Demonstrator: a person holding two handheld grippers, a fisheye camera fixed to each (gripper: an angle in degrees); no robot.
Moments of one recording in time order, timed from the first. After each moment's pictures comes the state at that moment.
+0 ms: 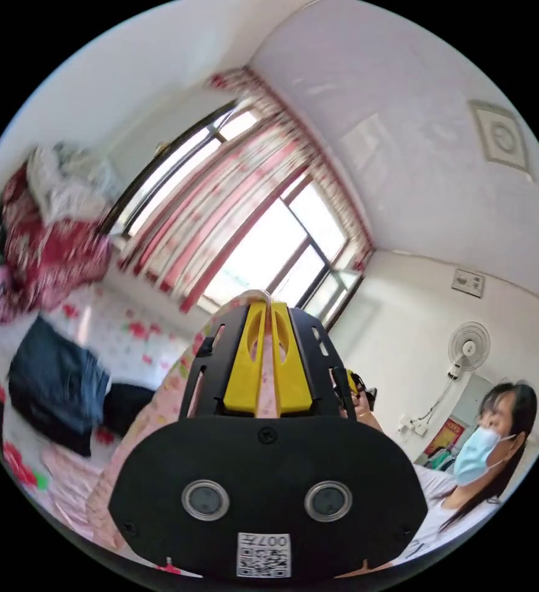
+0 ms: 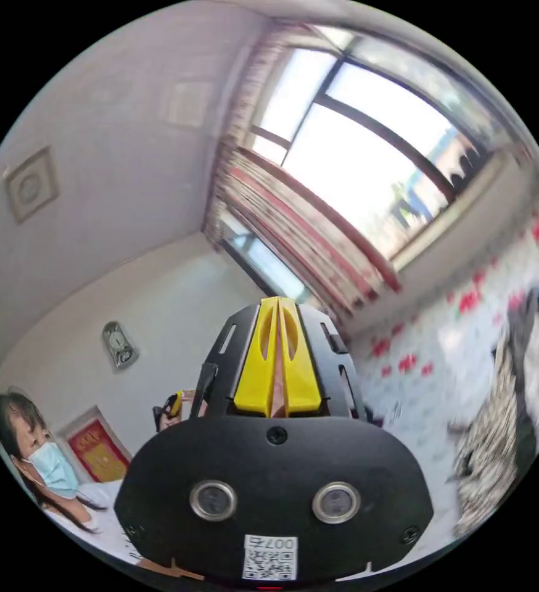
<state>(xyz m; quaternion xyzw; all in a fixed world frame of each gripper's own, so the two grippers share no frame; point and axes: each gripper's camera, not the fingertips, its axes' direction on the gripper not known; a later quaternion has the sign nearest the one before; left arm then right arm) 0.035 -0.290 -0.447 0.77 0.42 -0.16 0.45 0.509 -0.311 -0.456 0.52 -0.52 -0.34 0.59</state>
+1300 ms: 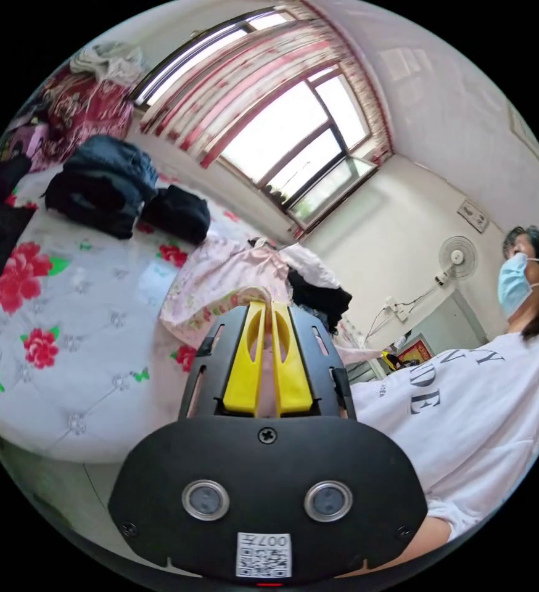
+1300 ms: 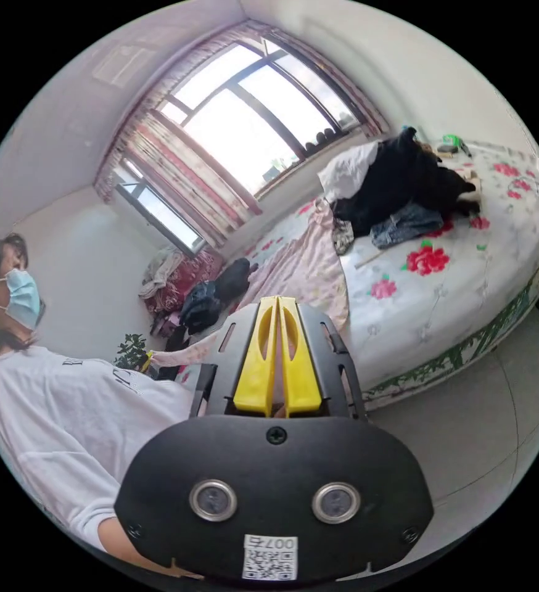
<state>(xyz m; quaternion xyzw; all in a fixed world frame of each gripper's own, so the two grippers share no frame) 0.298 -0.203 0.186 0.56 0.51 -0.05 0.66 0.737 0.080 -0.023 0.48 -0.30 -0.14 0.81</state>
